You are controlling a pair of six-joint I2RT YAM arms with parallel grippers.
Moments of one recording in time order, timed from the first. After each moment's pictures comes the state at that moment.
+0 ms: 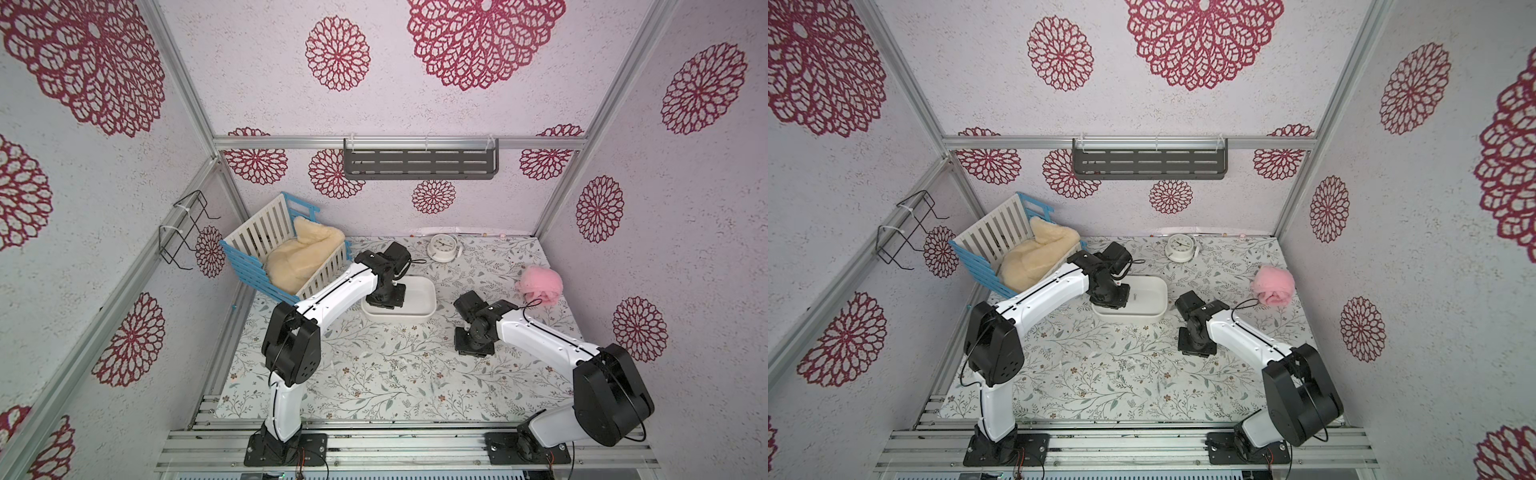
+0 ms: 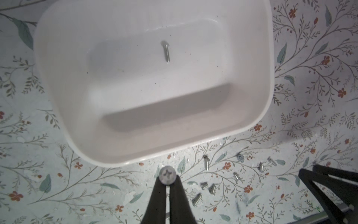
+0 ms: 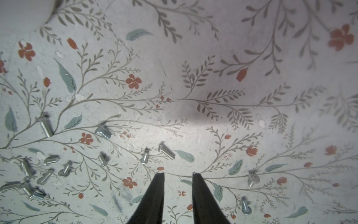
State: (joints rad) left arm -0.63 2.04 1.84 -1.08 -0.01 -0.42; right arm 0.47 1.47 0.95 -0.89 0.00 0.58
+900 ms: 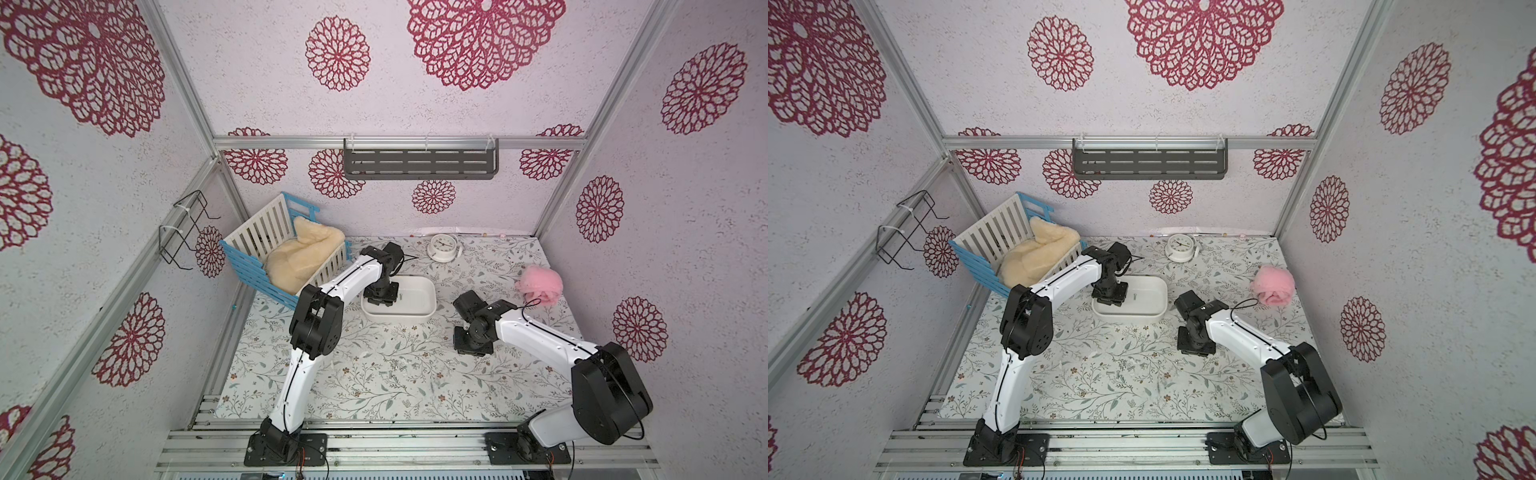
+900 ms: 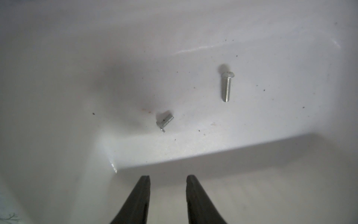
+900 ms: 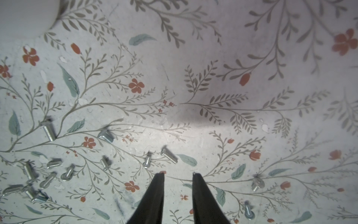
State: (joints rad) left arm -0.54 2.32 2.03 -1.14 -0.01 -0.36; right arm 0.48 1.48 0.96 -0.88 0.00 0.59
